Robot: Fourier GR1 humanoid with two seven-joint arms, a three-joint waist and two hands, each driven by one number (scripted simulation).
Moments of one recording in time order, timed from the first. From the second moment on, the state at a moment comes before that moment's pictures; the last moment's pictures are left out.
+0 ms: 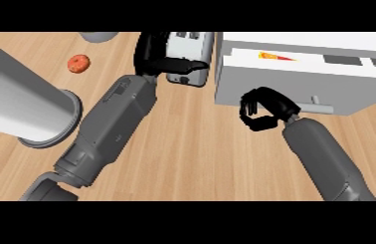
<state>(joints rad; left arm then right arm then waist) -1.02 0.08 -0.21 -0.55 0.65 0.15 -0.56 -0.59 -0.29 0.26 -0.83 0.52 0.25 -0.28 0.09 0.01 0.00</state>
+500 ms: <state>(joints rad) -0.91 0.15 -0.23 -0.65 0.66 0.06 -0.52 -0.76 -0.32 0.11 -0.58 0.45 0.21 -0.41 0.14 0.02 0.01</state>
